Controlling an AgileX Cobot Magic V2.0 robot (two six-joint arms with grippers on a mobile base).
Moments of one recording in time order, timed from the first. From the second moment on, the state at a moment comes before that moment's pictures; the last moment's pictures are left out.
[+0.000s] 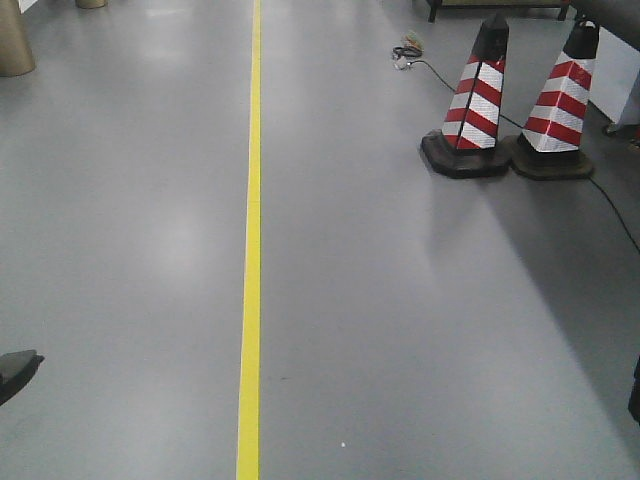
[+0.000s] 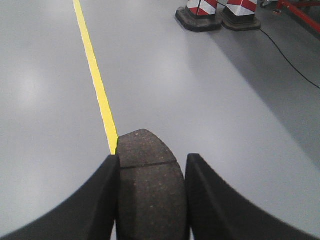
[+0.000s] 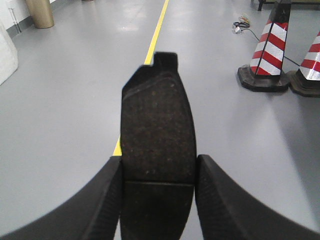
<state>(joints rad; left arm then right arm) -0.44 0.48 -0.47 0.25 0.61 -0.40 0.18 0.36 -0.40 0.01 0.45 0.01</state>
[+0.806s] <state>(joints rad) -0.44 0.48 -0.47 0.25 0.61 -0.40 0.18 0.36 -0.40 0.01 0.45 0.01</state>
